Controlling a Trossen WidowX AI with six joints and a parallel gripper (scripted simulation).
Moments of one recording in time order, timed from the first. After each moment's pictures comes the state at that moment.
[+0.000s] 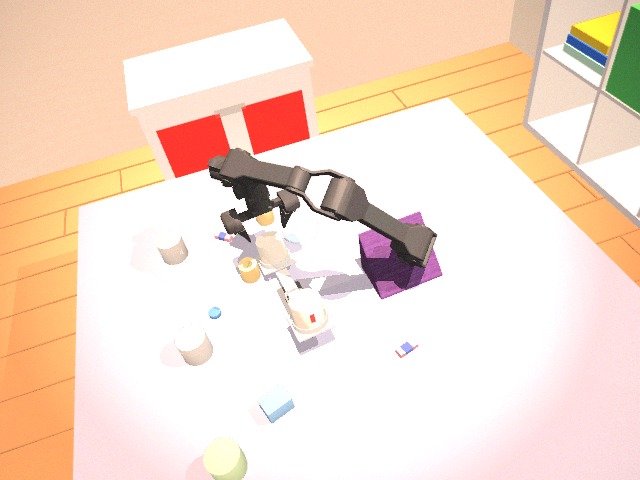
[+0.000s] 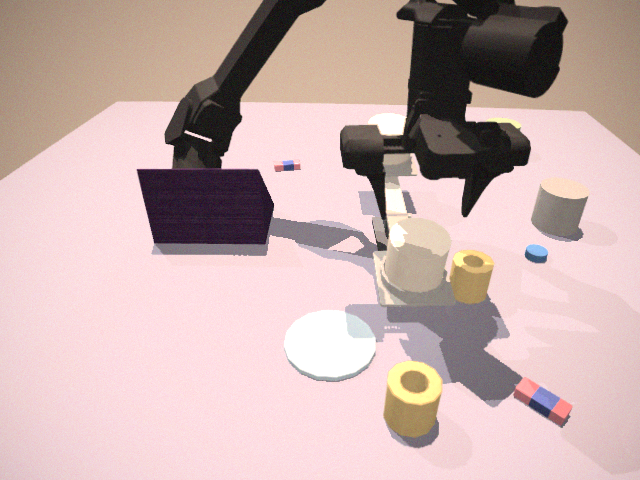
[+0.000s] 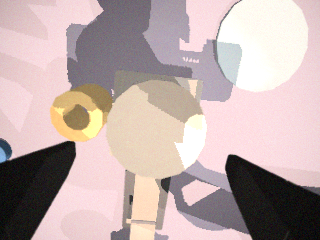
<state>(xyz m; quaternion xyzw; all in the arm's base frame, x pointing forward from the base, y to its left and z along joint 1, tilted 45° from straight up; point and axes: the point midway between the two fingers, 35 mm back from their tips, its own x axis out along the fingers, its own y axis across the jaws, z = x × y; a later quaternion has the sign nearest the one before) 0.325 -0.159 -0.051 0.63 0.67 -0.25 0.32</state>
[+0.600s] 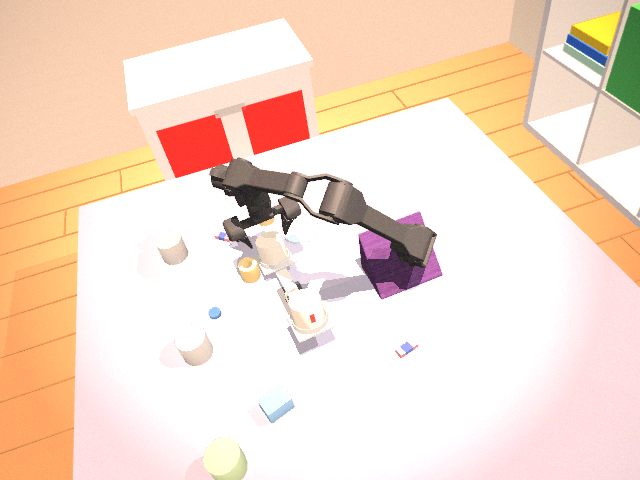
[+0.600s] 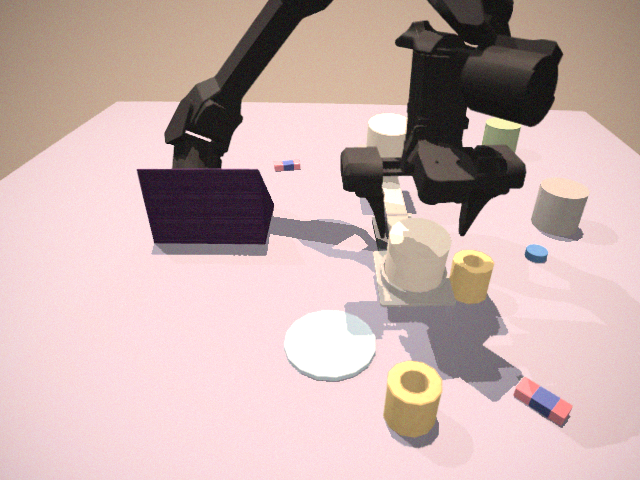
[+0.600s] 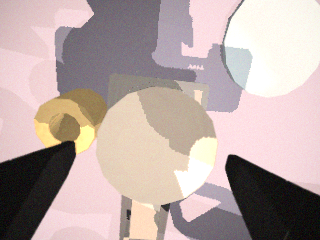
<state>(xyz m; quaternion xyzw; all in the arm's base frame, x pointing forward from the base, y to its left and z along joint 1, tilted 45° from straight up) 0.325 -0.142 -0.069 0.62 0.67 -0.25 0.32</state>
